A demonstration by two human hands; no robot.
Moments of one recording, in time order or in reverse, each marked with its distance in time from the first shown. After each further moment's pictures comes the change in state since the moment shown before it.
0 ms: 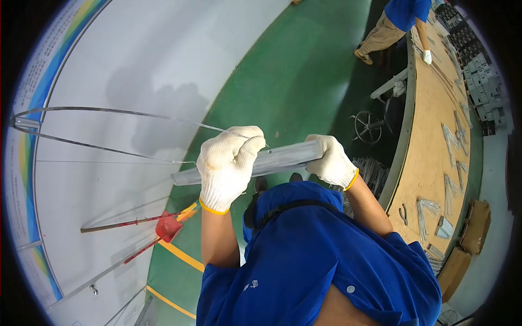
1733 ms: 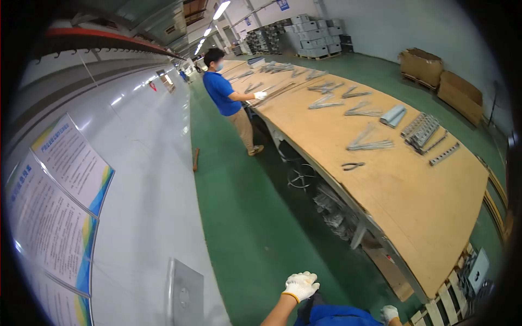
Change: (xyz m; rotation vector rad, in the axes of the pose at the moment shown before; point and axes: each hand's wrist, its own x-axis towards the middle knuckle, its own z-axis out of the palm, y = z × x) left_hand -0.302 -0.029 0.076 0.772 -1.474 0.761; right_hand -0.565 0.362 0.620 1.065 1.276 1.191
